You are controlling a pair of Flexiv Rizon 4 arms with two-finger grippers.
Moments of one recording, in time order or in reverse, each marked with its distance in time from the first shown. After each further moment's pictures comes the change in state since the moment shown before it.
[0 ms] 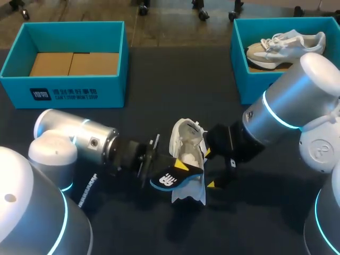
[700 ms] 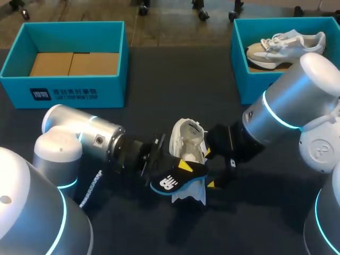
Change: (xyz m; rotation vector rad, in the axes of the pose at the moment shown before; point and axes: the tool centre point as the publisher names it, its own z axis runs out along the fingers) left arm -0.001 -0.004 0.009 0.038 0.047 0.048; right arm 0.000 0.000 0.000 0.000 0.000 0.000
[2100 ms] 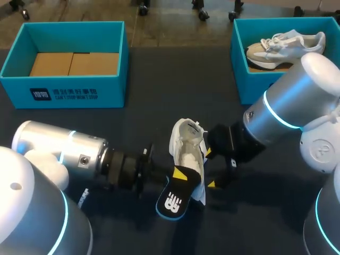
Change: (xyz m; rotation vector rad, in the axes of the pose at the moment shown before) left arm 0.018 -0.022 -0.005 -0.211 -0.078 0.112; right arm 0.000 -0.001 -0.001 -0.001 0.001 -0.001
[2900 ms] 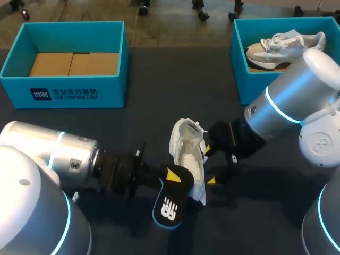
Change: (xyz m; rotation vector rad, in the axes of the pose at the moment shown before) left arm 0.004 -0.010 -0.016 -0.093 0.008 0.051; right arm -0.008 0.001 0.002 -0.041 0.038 -0.017
